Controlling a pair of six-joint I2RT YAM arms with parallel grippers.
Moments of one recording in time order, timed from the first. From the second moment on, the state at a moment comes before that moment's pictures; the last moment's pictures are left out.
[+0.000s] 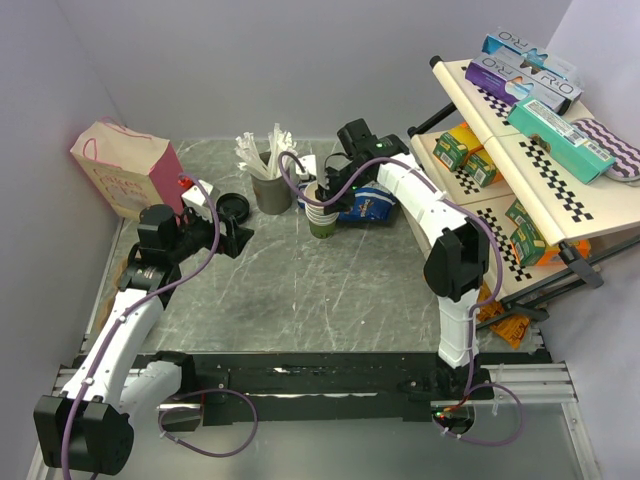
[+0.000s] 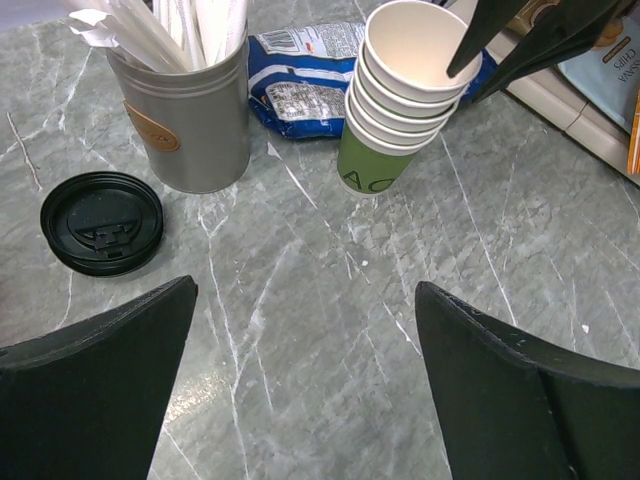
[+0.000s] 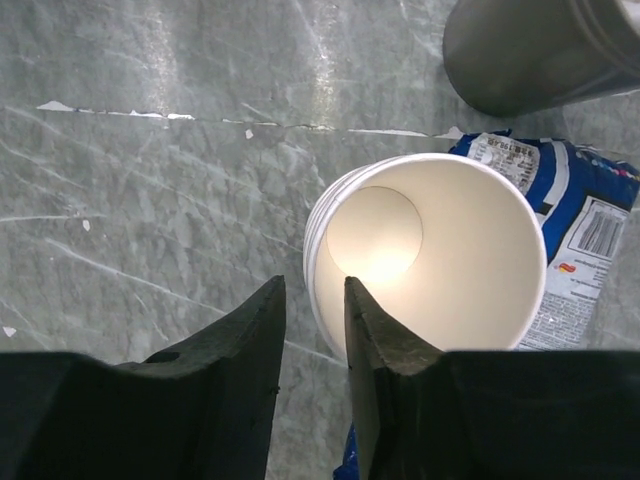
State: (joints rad) left arm -0.13 0.91 0.73 -0.09 0.50 -0.02; right arm 0.49 2.03 2.03 -1.11 -0.59 -1.04
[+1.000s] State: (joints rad) left arm -0.13 0.91 0.72 -0.06 0.49 -0.02; right arm 0.50 2.03 2.00 -0.95 -0.50 -0.96
